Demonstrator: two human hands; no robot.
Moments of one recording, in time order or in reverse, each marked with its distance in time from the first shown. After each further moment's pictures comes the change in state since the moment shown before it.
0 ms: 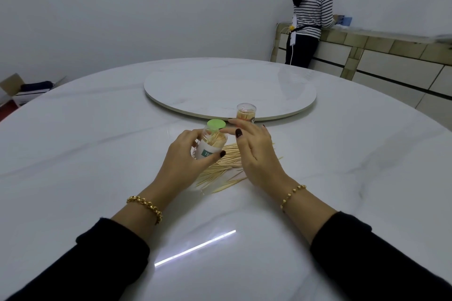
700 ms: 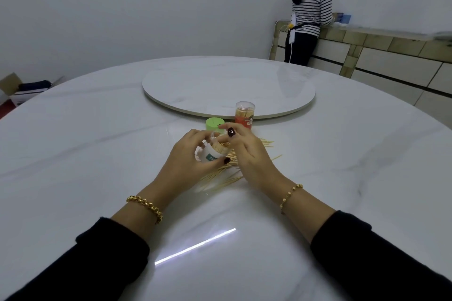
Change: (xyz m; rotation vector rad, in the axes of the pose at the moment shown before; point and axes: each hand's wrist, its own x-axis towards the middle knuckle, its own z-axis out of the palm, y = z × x) left_hand -0.003 0.006 0.001 0.026 -0.059 0.119; right_hand -0.001 -0.010 0.004 0.345 -0.114 0.115
